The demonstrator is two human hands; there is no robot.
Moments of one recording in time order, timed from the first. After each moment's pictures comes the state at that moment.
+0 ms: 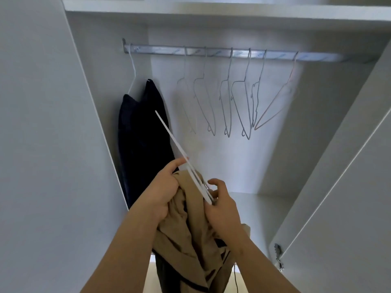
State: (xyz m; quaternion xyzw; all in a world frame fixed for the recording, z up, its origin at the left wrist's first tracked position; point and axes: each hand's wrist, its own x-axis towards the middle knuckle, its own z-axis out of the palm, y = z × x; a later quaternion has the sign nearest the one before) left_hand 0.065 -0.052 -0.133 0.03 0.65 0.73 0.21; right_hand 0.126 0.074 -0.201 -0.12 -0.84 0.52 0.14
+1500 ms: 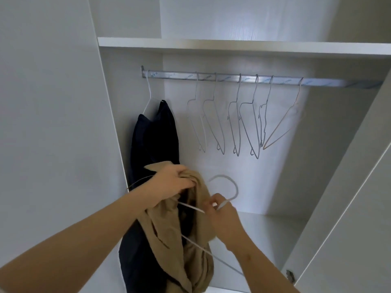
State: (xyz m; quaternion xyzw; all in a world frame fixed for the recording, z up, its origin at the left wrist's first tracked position) left_hand 0.026 -0.076 -0.104 0.24 0.84 0.47 0.13; right_hand 0.109 0.059 -0.170 -0.14 -0.81 0.55 0.12
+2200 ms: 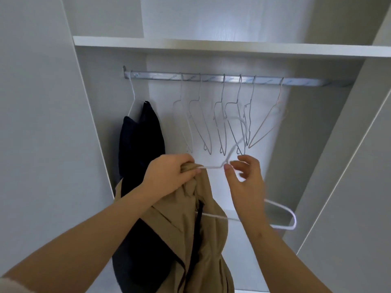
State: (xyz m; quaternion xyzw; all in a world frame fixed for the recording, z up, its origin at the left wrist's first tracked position) left_hand 0.014 -0.048 -0.097 0.38 0.87 0.25 -0.20; right_hand 0.112 0.102 -0.124 -0.12 -0.72 0.51 0.45
